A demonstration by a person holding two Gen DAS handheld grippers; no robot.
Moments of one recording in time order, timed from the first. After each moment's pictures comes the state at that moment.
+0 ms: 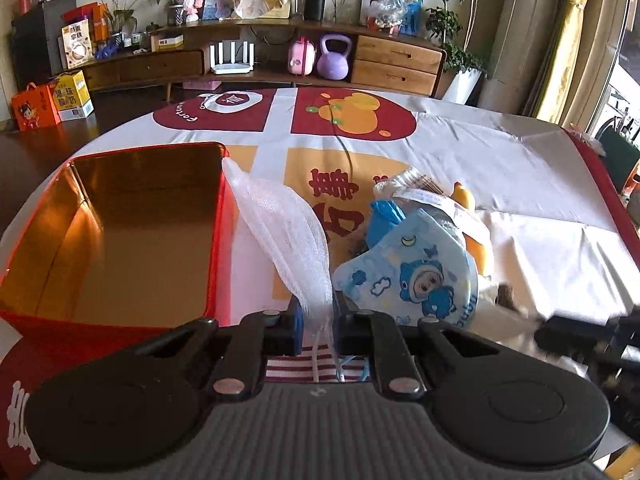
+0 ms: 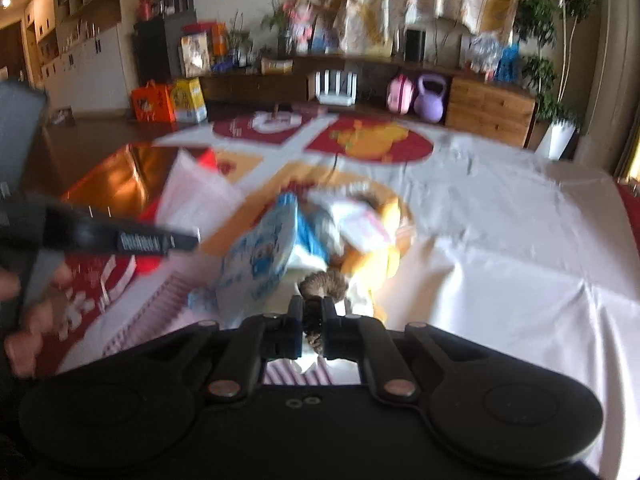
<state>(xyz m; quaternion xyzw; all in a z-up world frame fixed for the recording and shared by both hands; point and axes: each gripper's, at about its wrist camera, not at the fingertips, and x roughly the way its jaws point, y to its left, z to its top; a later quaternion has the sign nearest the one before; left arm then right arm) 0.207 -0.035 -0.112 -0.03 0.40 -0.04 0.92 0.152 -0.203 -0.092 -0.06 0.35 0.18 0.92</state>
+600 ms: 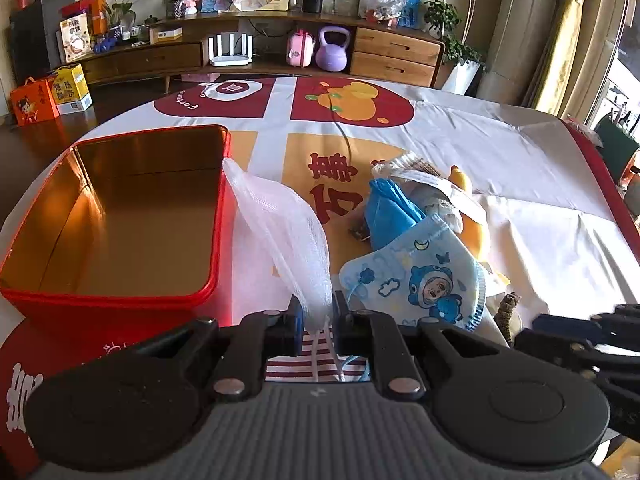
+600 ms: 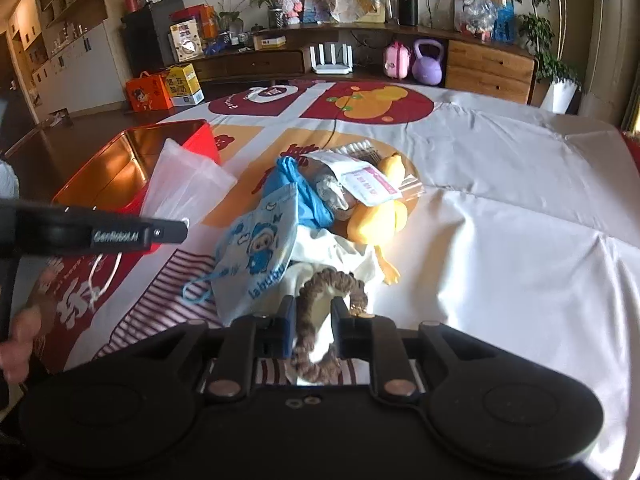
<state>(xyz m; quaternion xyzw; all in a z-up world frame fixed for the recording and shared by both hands) 0.196 -0.032 -0.117 -0.03 0.41 -0.04 0.91 0.160 -0.204 -0.106 -0.02 0.39 0.18 0.90</state>
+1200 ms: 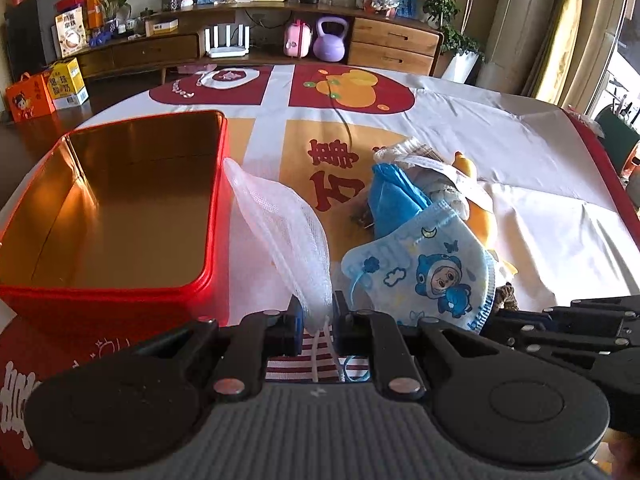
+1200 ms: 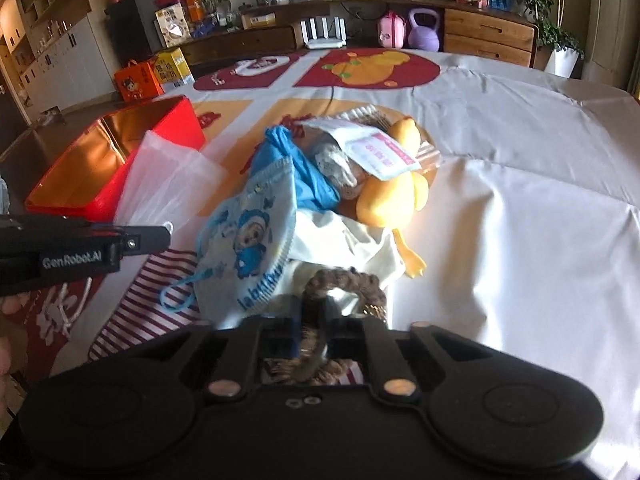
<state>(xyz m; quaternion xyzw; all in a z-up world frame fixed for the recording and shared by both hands) 0.198 -0.032 -0.126 -0.03 0.42 -0.04 0.91 0.188 -0.190 -0.135 0.00 0.42 0.17 0.89</state>
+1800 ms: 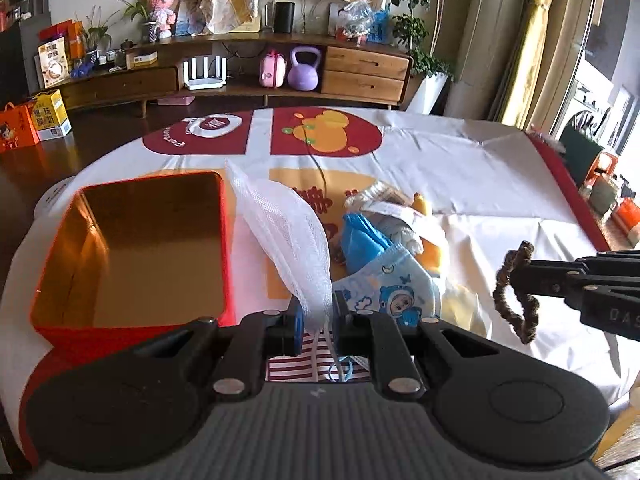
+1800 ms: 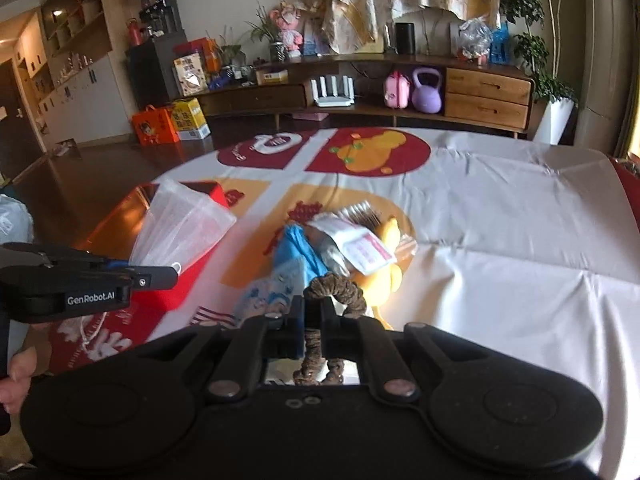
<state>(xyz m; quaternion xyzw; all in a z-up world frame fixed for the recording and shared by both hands) 0.170 -0.018 -0.064 -0.03 0.38 -0.08 0.92 0.153 -0.213 -0.045 0.00 0.35 0.19 0.92</state>
